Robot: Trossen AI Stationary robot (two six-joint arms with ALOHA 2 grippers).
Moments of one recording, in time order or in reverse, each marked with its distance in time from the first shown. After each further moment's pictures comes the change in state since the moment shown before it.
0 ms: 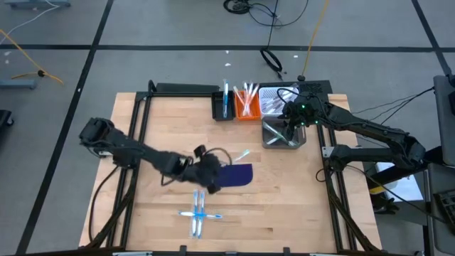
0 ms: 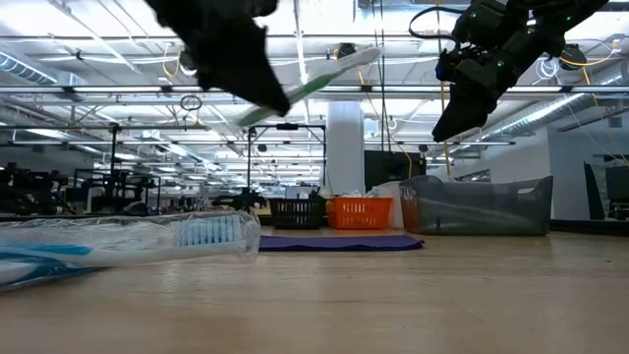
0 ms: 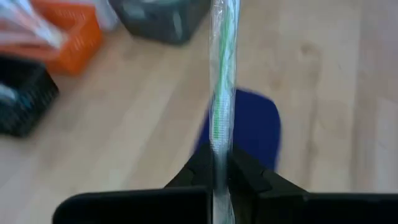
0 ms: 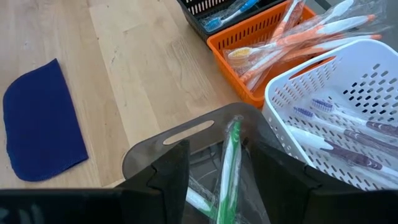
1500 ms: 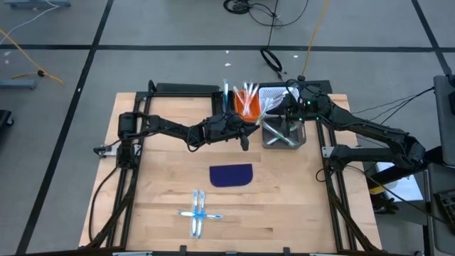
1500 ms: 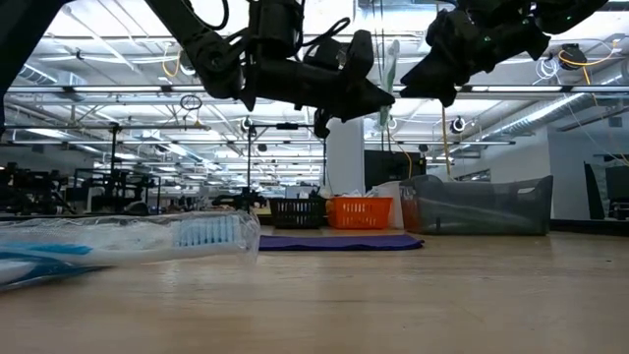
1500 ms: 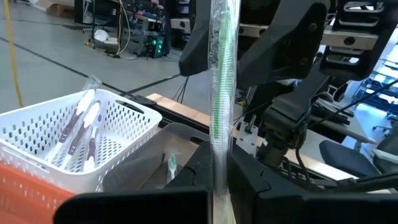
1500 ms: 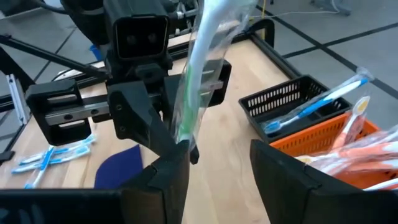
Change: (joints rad) left arm 0.482 0.352 0.039 1.142 0.436 0.182; right arm 0.004 0.001 0.000 0.352 -0.262 0.105
